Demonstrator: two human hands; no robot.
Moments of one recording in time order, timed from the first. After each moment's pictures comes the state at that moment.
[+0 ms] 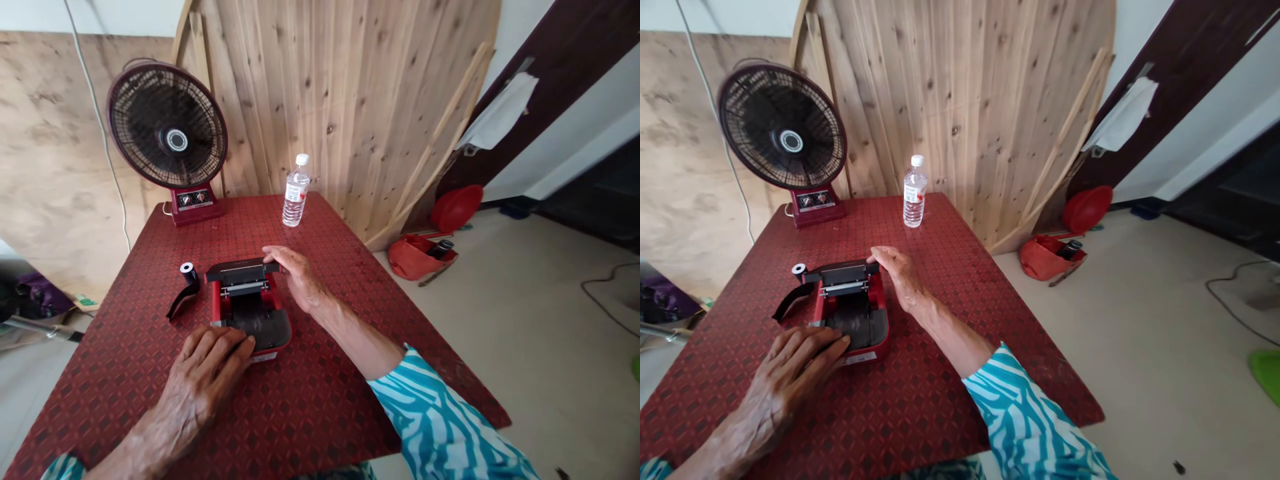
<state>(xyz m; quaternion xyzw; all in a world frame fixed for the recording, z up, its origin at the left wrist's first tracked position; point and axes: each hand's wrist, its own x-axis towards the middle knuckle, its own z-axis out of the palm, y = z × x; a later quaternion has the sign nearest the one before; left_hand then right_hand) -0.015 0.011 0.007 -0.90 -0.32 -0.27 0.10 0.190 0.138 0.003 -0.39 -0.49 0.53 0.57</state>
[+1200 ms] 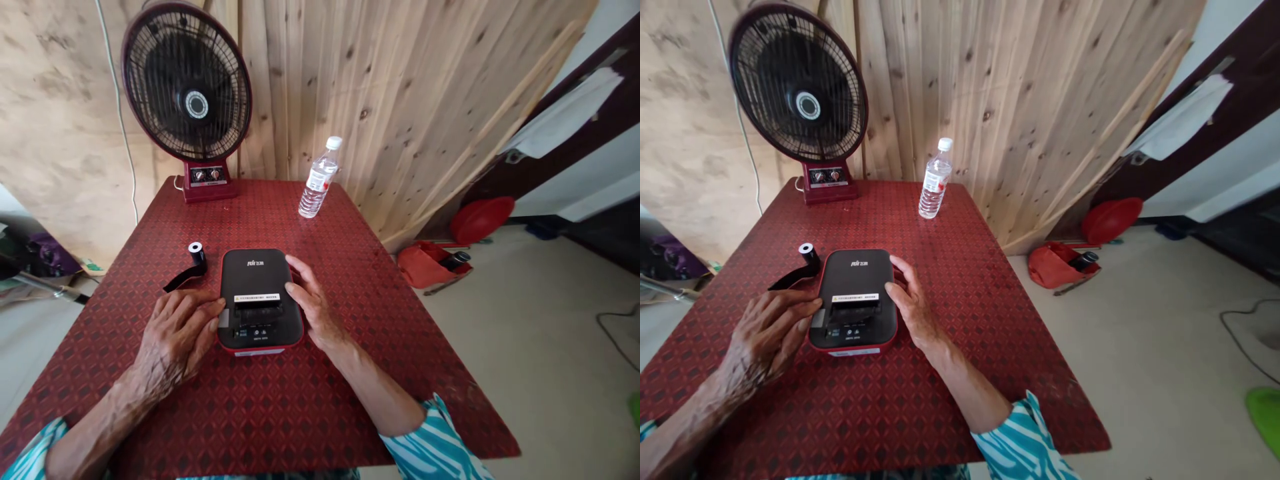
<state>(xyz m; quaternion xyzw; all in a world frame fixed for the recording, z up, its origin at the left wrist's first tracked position) -0.044 0.031 0.000 -0.84 -0.43 -0.33 0.06 0.197 0.090 -0.031 -0.40 -0.45 0.60 0.52</state>
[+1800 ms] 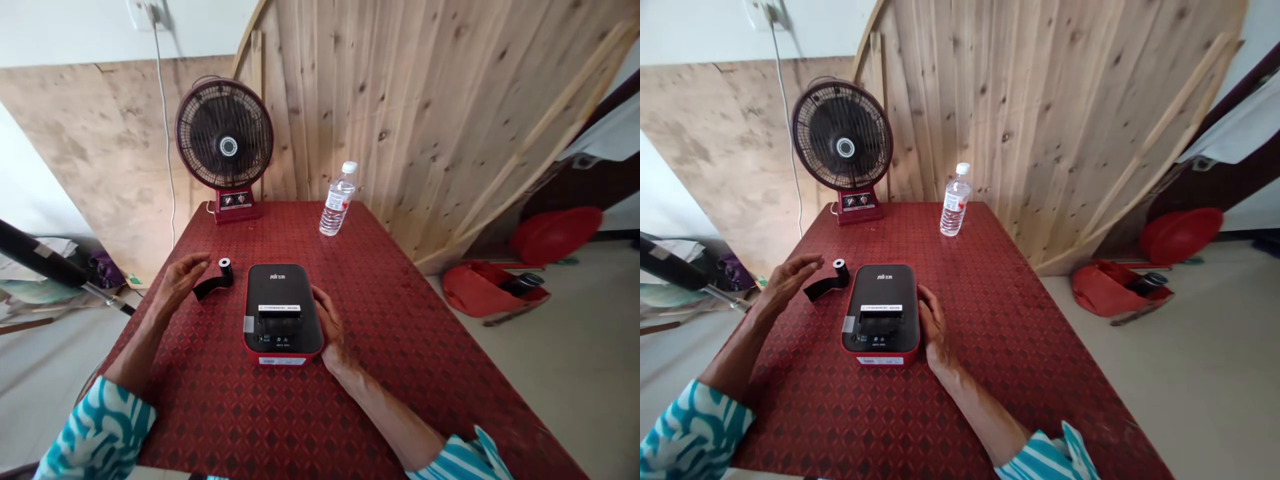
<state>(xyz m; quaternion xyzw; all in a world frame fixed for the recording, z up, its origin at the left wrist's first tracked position) -0.117 0.126 -0.007 -0.55 -0.61 -0.48 -0.31 0.186 0.084 -0.081 -0.43 -0.41 0.55 0.58</state>
